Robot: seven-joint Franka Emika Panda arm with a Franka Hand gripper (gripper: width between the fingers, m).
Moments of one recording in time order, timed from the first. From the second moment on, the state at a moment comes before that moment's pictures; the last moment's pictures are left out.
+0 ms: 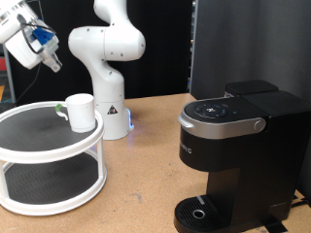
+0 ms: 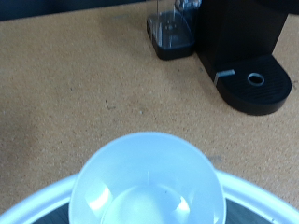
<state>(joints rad) -0.35 -0.65 -0.51 -2.61 0.25 1.73 -1.32</state>
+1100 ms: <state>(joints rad) -0.35 -0.58 -0.53 -2.72 0.24 1.93 -1.38</state>
